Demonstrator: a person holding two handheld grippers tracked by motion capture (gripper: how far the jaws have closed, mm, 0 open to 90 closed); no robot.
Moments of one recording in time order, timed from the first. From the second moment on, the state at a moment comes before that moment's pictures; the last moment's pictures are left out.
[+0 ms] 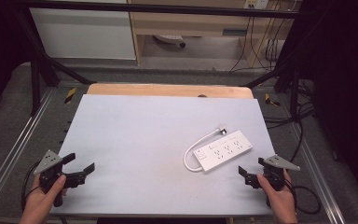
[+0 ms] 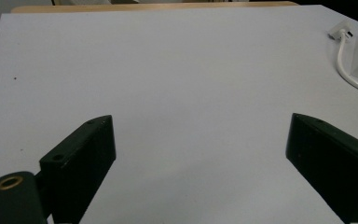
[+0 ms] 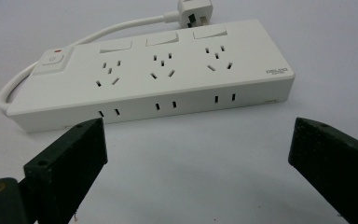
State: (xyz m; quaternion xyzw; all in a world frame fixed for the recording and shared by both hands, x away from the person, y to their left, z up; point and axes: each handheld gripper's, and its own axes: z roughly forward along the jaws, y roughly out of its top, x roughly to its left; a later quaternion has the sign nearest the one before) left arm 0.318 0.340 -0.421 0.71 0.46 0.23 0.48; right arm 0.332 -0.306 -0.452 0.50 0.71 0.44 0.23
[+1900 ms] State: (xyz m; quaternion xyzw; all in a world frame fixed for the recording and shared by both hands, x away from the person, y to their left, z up) left arm 0.333 0.331 -0.431 0.74 0.45 0.21 0.46; right arm 0.348 -0.293 -0.410 0.50 0.70 0.46 0.23
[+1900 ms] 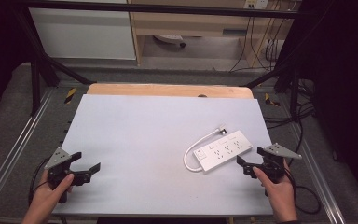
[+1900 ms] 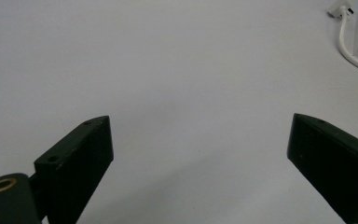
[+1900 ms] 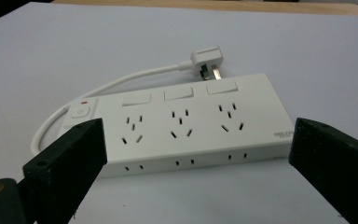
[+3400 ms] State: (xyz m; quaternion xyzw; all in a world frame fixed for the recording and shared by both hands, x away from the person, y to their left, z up) left arm 0.333 0.330 -0.434 0.75 0.45 0.21 0.45; right arm 0.386 -0.267 -0.375 0.46 0.72 0.47 0.22
